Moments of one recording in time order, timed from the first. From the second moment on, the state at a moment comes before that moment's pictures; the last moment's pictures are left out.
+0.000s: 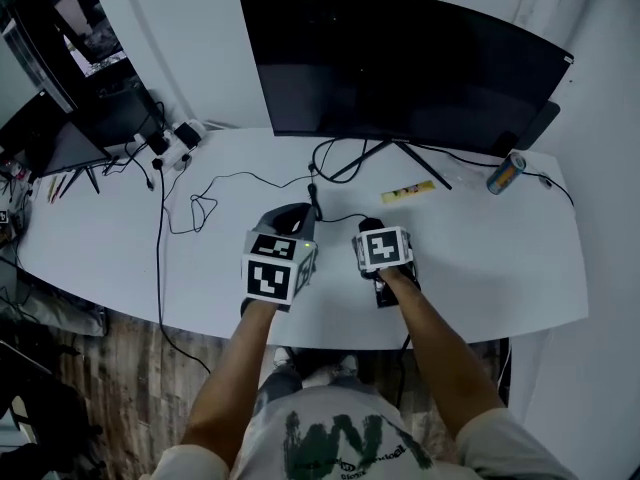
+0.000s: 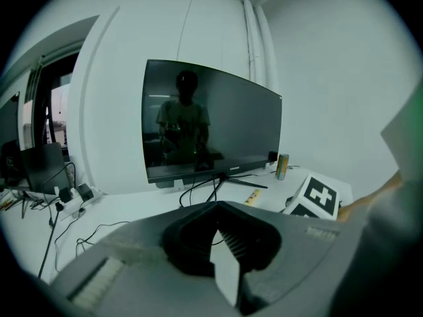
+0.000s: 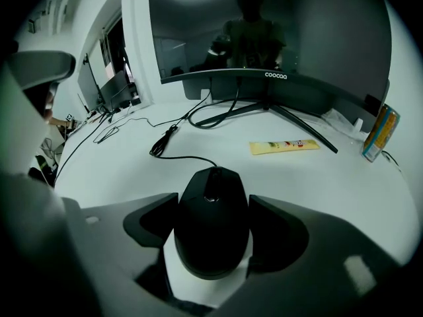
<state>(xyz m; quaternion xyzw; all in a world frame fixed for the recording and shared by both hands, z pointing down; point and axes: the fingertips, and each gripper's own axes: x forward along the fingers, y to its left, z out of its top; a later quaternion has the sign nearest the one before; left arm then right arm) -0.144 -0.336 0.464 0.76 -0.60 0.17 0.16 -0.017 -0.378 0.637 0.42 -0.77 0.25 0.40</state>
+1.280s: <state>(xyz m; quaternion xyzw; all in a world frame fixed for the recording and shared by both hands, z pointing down) -0.137 -0.340 0.420 0.83 -0.53 0.14 0.14 0.007 -0.363 0.495 0.52 -0.81 0.19 0.22</state>
